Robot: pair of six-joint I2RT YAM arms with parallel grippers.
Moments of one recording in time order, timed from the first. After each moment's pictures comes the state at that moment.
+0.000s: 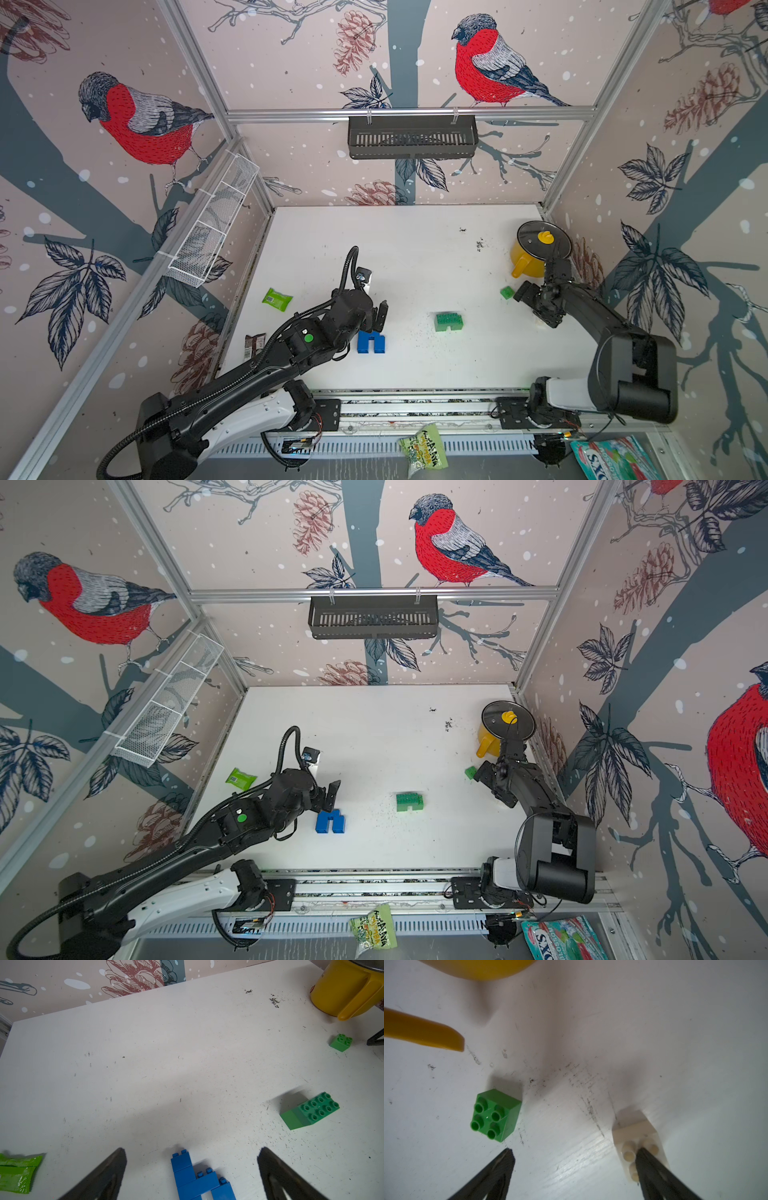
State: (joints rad) left arm -0.91 0.89 0.73 -0.51 -0.45 -0.33; right arm -0.18 1.35 0.73 -0.57 -0.03 0.52
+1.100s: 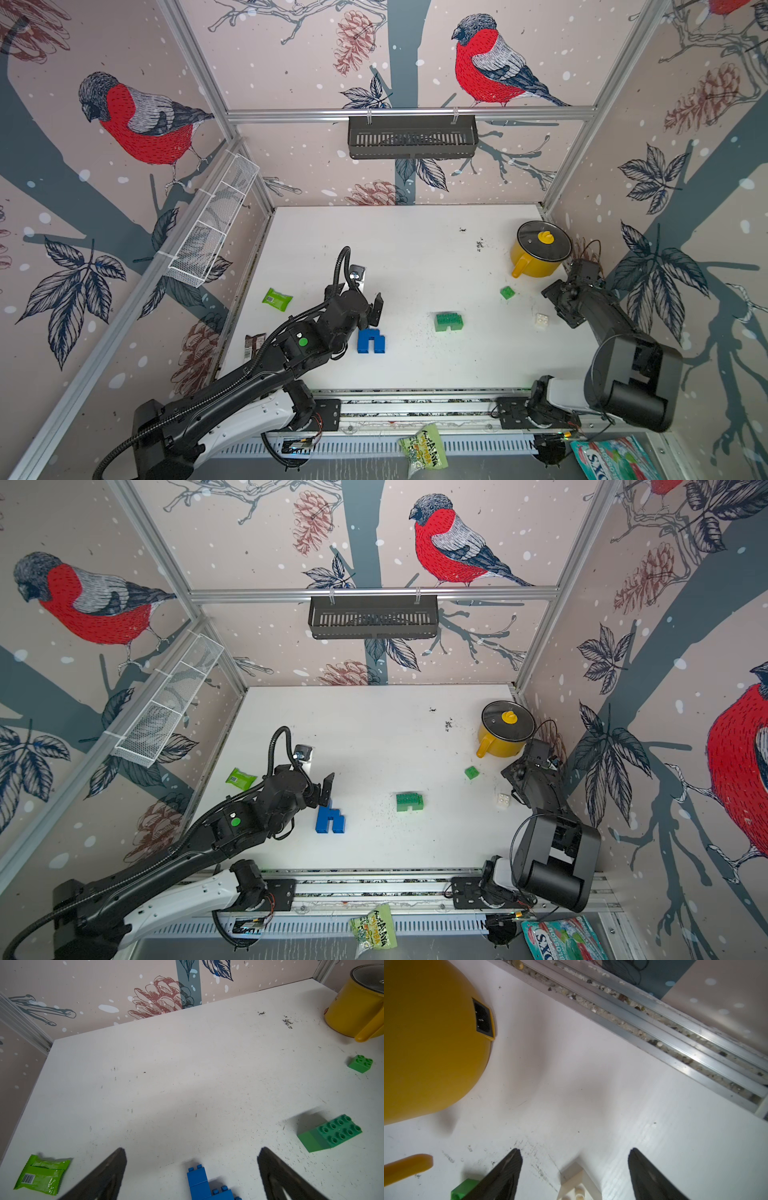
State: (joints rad) left arm -0.91 0.84 0.71 -0.46 -0.57 -0.29; right arm -0.36 1.35 0.74 -0.47 0.11 0.63
